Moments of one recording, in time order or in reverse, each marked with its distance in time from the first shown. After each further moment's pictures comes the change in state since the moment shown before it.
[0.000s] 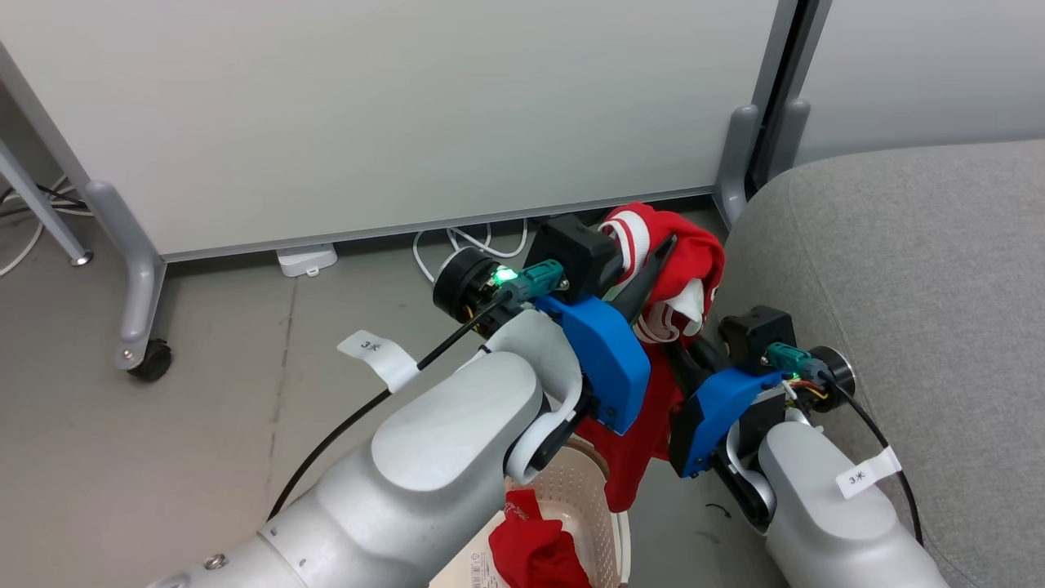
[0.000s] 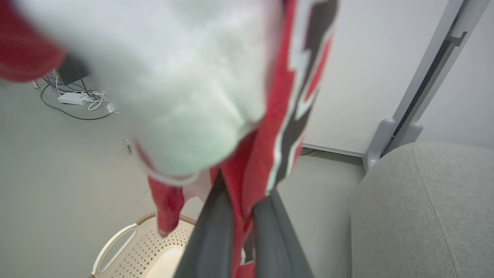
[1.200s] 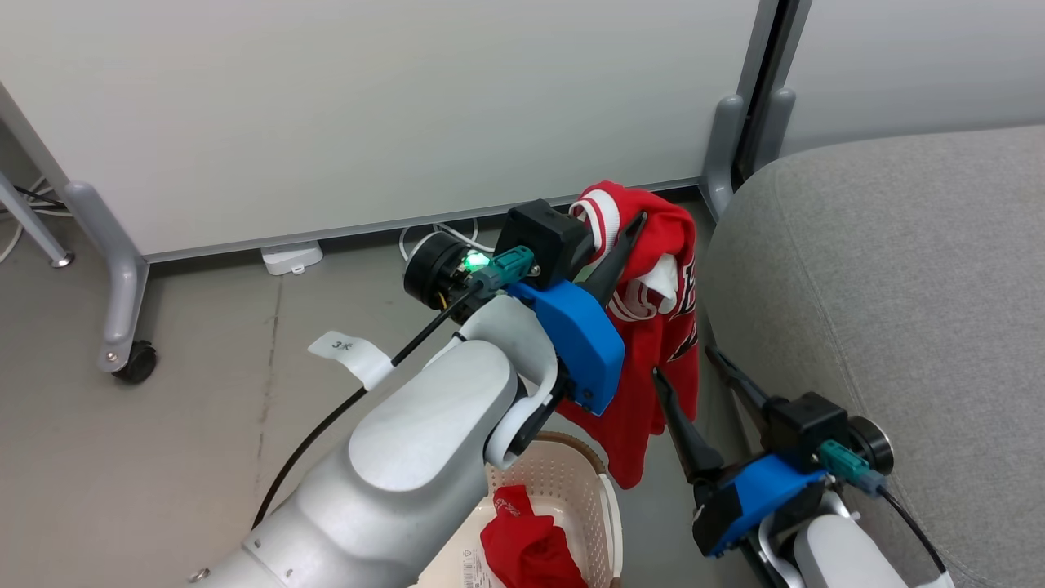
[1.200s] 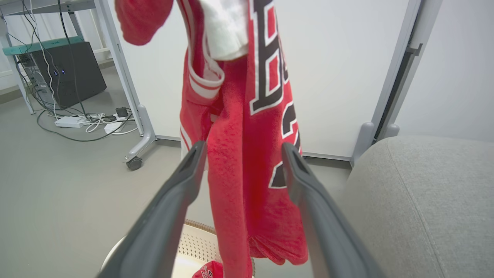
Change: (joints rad) left arm 0.046 0.000 0.149 -0.013 0.142 -0.030 0.035; right arm 0.371 0.000 -0.135 -0.505 -0.111 0.000 0.038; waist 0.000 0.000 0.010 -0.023
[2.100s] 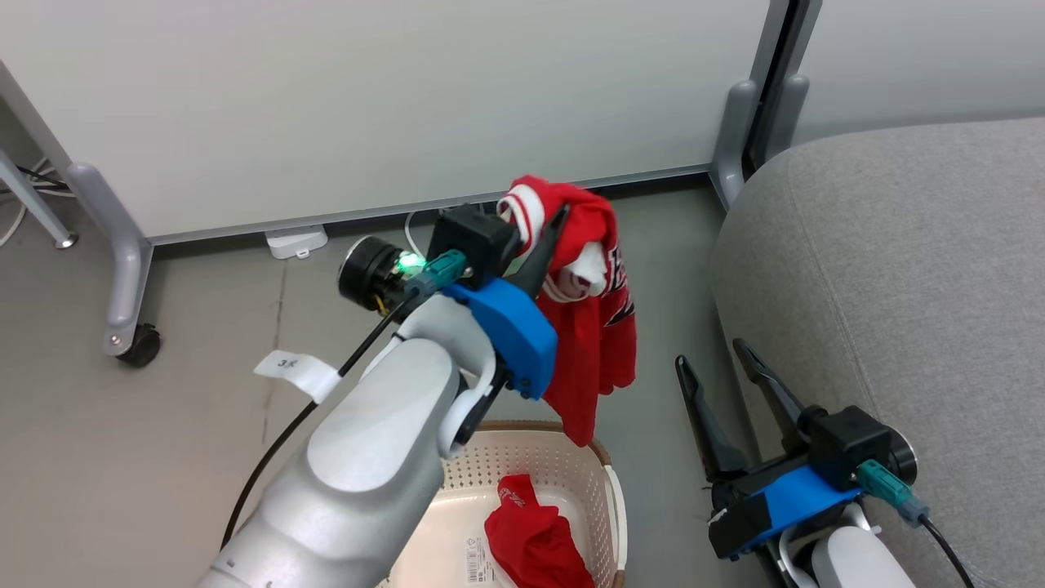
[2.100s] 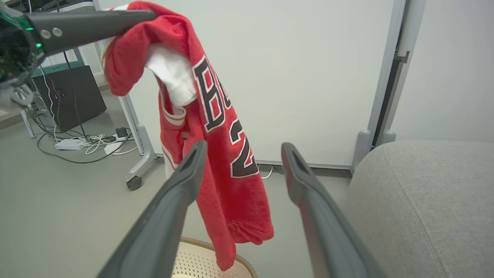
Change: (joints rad) left arm 0.071 0.000 0.209 0.102 0.207 -0.086 -0.043; right arm 0.035 0.000 -0.033 -0.060 0.029 0.000 -0.063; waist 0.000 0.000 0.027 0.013
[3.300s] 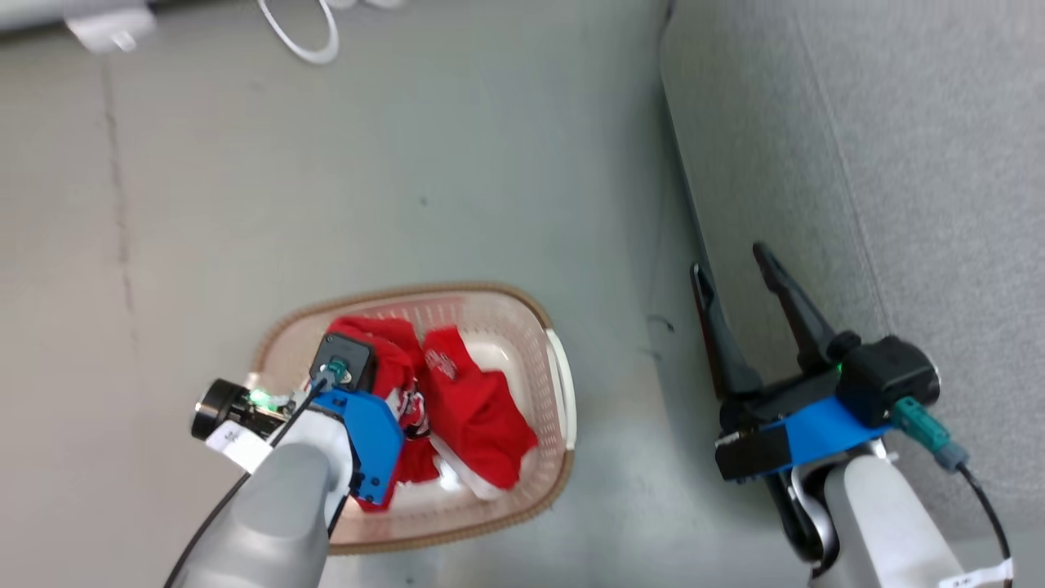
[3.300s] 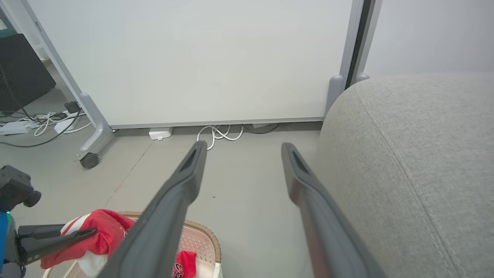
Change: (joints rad) left arm 0.023 0.018 0.261 0.632 0.372 -0.020 -0.089; right arm -0.129 0.000 -0.023 -0.072 0.009 0.000 -0.015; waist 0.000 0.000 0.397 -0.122
